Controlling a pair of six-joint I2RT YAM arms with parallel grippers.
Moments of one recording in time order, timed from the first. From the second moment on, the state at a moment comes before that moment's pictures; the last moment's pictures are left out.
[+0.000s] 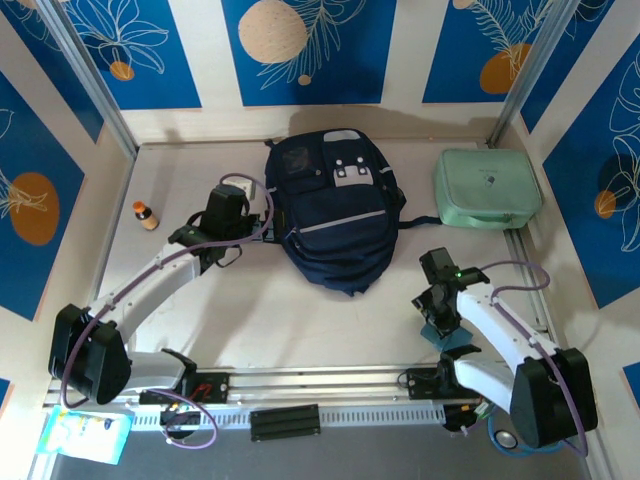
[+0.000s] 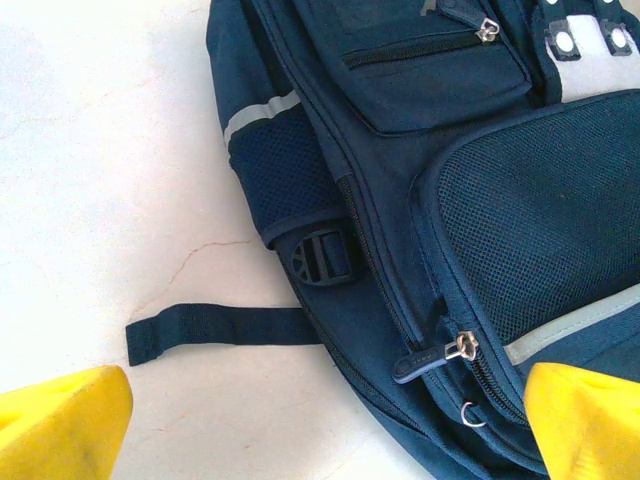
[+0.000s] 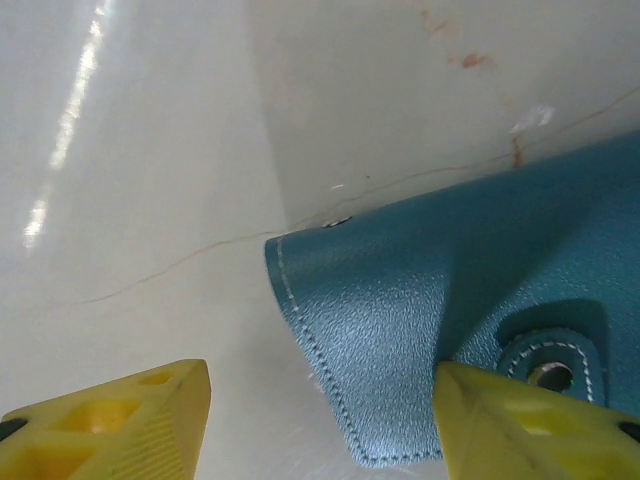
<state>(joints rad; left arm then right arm) -0.47 1.30 0.97 -0.35 -0.10 -0.37 0.25 1.04 0.52 -0.96 0.05 1.27</state>
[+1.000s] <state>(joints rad) -0.47 1.28 0.97 -0.36 -0.07 -0.39 0.10 1.35 0.80 -0.64 -0.16 0.82</state>
